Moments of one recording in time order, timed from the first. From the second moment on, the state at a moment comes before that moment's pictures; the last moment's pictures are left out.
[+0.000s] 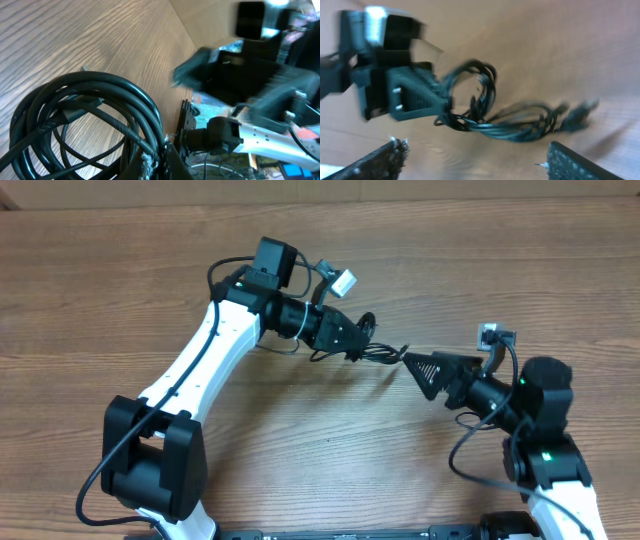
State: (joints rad) left arm -0.37 1.83 1.45 -0.74 1.13 0.06; right arm 0.05 0.90 0.54 -0.09 -0.72 0.65
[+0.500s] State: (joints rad) left arm -0.43 1.83 1.45 -0.67 1.14 0.06; right arm 0.05 1.15 0.54 -0.07 -0.87 1.29
